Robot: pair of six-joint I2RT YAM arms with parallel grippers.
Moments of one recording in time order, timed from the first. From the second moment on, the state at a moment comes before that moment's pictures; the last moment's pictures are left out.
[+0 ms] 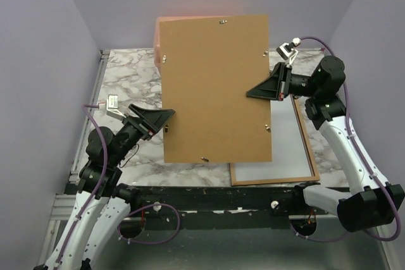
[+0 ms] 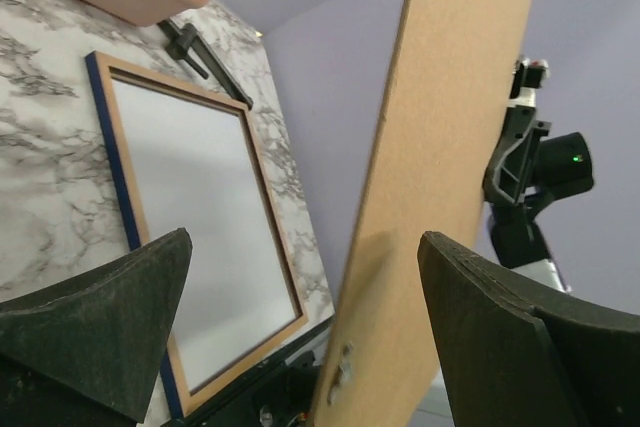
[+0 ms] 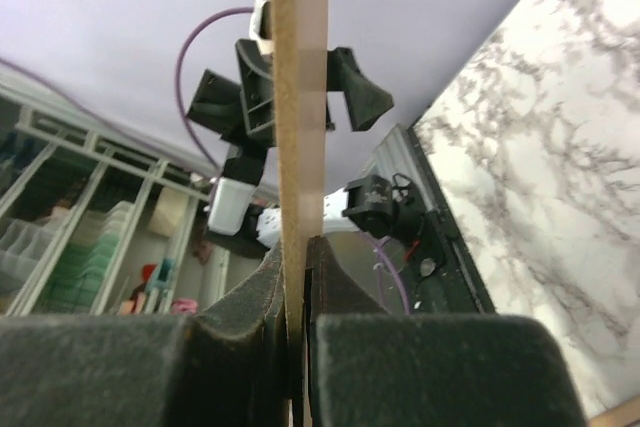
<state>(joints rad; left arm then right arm) -0.33 0.44 0.64 -0.15 0.29 -1.11 0.18 1.15 1.08 0.21 -1.24 1.10</state>
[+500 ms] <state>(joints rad) -0.33 0.64 0.76 -0.41 0.22 -0.94 0.18 1.13 1.40 -0.50 -0.76 0.67</state>
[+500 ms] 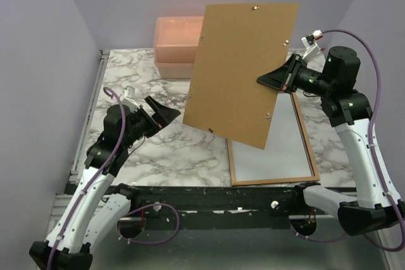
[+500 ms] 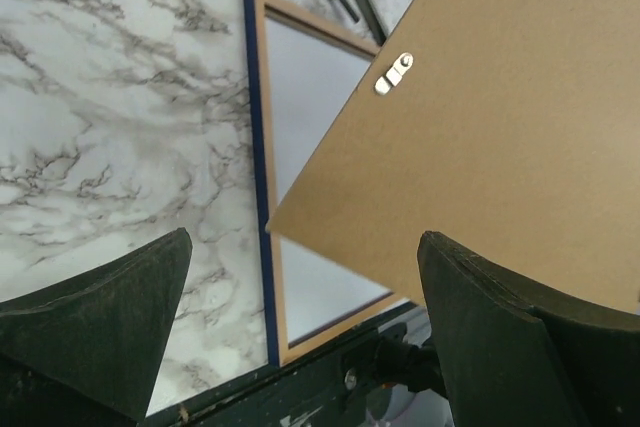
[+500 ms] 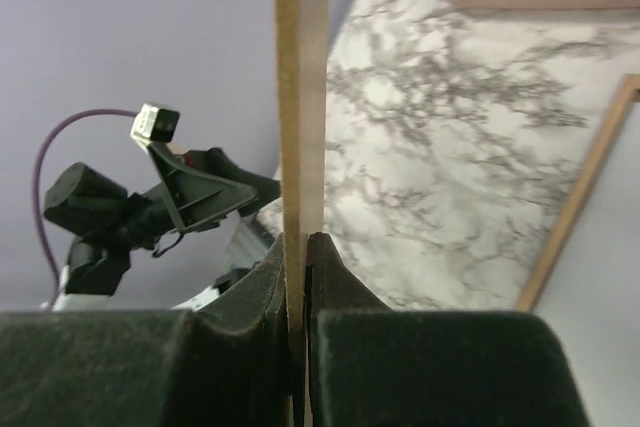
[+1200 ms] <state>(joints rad) -0.57 1.31 0.90 -0.40 0.31 -0.92 0.18 0.98 1.52 -0.76 -0.13 0.50</state>
